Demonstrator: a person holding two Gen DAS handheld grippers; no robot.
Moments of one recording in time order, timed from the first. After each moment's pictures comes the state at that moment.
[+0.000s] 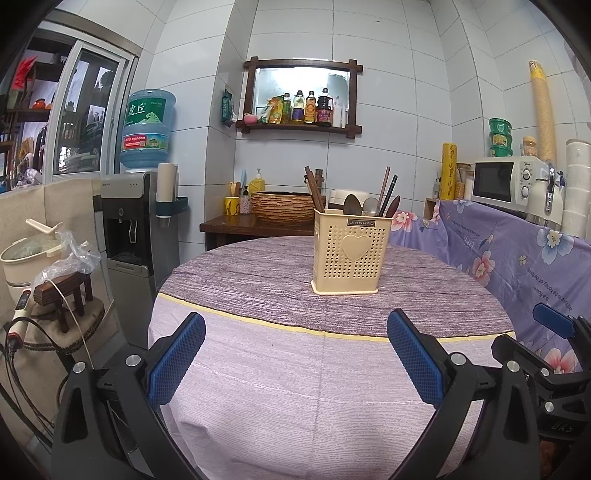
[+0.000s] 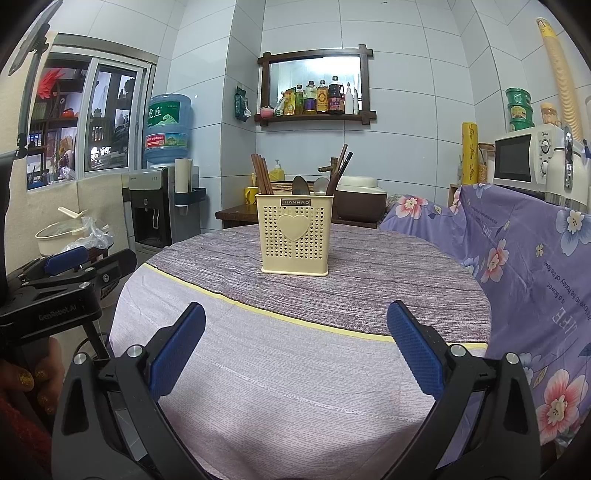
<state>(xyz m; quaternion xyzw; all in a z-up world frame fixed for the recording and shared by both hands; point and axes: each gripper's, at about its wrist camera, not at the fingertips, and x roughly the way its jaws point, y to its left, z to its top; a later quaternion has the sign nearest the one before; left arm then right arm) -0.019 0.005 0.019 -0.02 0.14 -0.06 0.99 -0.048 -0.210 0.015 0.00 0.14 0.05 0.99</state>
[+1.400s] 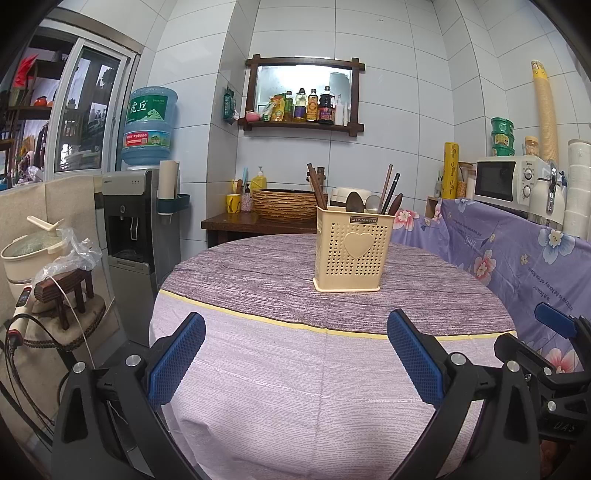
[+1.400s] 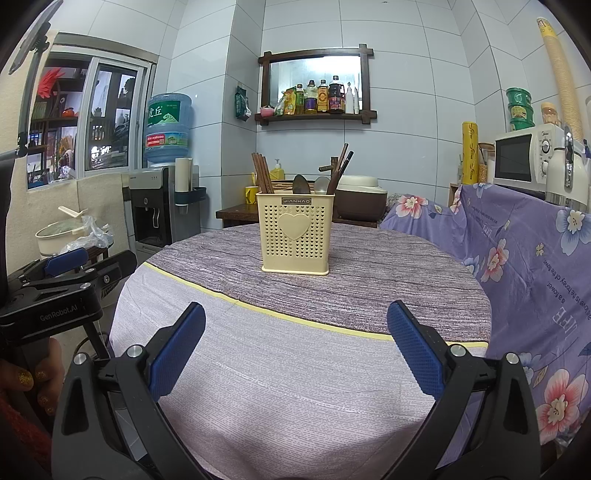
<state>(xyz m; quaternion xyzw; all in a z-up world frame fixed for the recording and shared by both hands) -0.017 0.011 0.018 -0.02 0.15 -0.06 0.99 -0.047 -0.210 0.015 0.00 0.14 0.05 0.99</state>
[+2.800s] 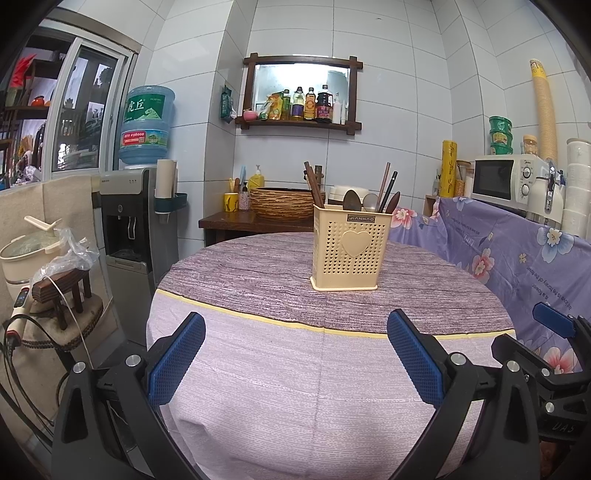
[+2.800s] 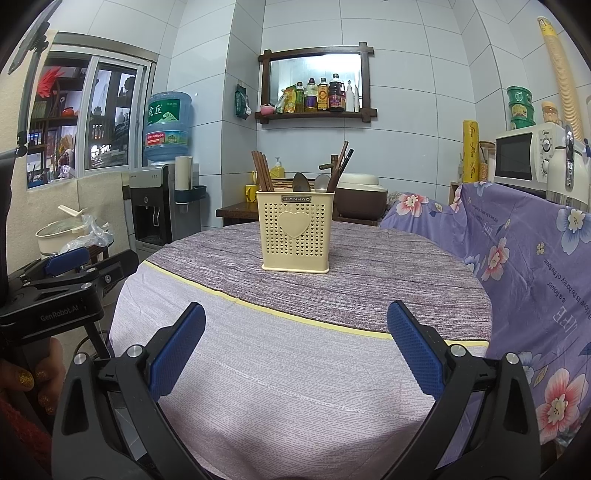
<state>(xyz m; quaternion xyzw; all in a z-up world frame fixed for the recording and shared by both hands) -0.017 0.010 0.016 -0.02 0.15 -0.07 0.99 -0.047 -0.209 0.011 0.00 0.15 0.05 0.99</state>
